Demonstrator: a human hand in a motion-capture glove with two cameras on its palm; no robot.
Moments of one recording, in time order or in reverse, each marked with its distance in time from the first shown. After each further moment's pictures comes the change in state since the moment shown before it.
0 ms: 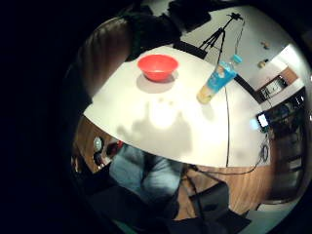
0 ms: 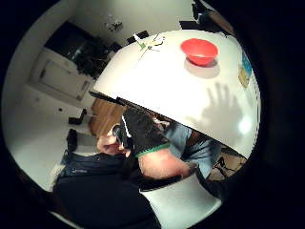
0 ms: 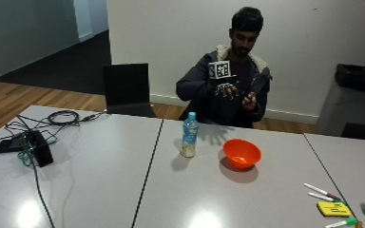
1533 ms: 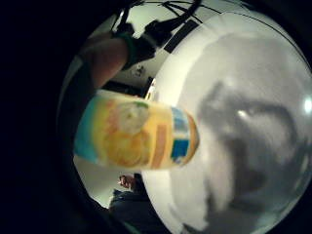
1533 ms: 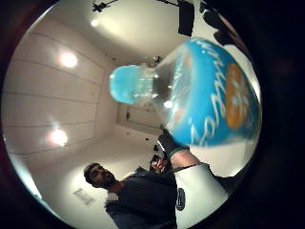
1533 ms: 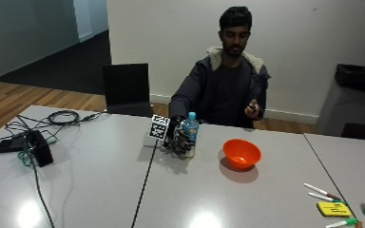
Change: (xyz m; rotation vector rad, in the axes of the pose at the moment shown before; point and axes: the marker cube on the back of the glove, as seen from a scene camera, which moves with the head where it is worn) arm 0.319 -0.166 0.142 0.146 -1.142 0.309
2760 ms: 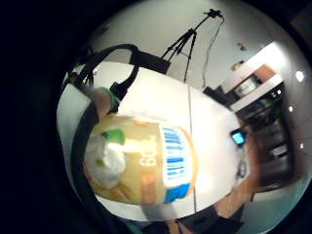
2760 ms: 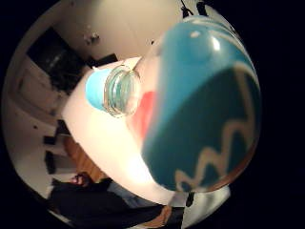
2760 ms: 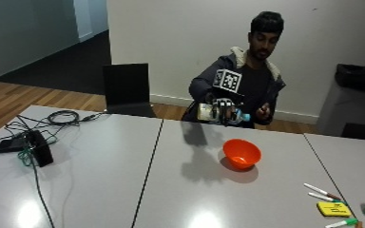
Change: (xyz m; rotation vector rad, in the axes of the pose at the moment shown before) arm -0.202 -0.007 0.147 0.166 1.569 -0.106
